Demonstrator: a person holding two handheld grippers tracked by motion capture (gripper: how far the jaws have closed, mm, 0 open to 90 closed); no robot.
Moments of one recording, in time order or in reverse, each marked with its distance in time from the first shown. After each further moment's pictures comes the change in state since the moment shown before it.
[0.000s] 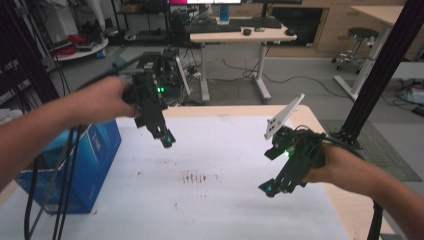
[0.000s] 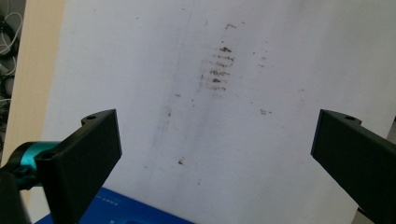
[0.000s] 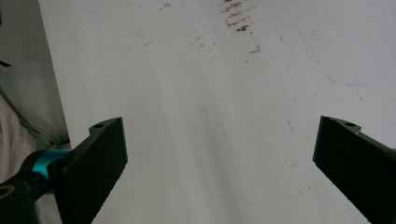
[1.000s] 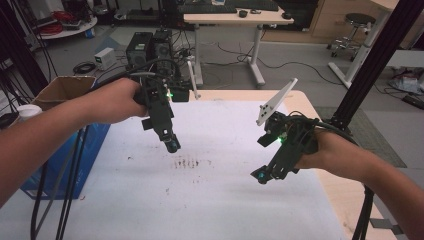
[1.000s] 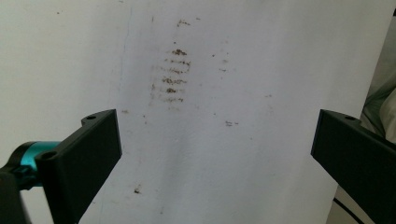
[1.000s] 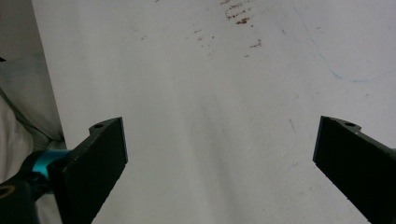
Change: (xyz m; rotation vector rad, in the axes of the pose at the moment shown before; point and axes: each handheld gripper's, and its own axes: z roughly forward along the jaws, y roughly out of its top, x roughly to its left) left arm -0.001 0.009 0.048 0.037 -0.169 0.005; right arm -0.005 0.003 0.008 0.034 0.007 0.002
